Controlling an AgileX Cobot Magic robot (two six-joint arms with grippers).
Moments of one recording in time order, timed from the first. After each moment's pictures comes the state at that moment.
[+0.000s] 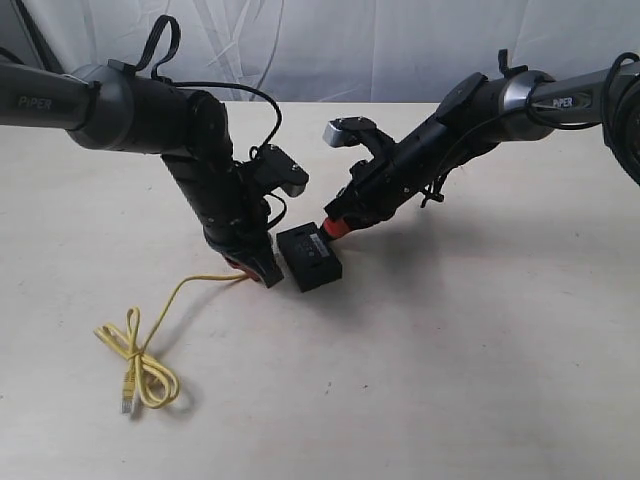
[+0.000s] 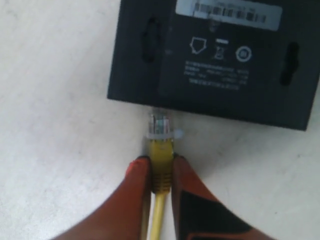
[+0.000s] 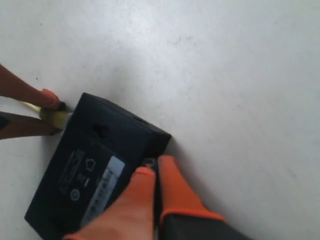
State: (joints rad) left arm -0.50 2.11 -1.37 -0.23 0.75 0.61; right arm 0.31 2.35 -1.60 0.94 0.93 -1.10
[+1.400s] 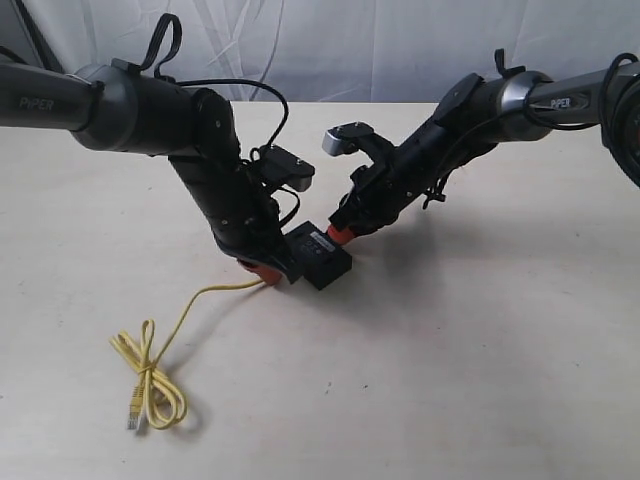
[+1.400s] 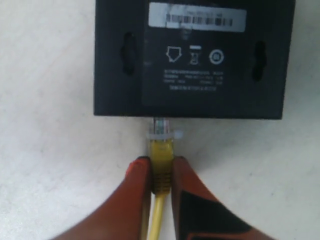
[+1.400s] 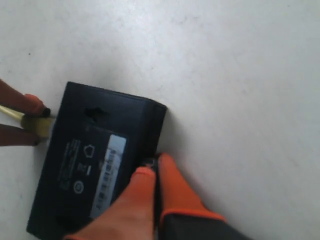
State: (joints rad) left arm -0.52 2.10 -1.37 -0.31 0.75 0.50; right arm 0.32 2.35 -1.60 0.88 0.94 -1.12
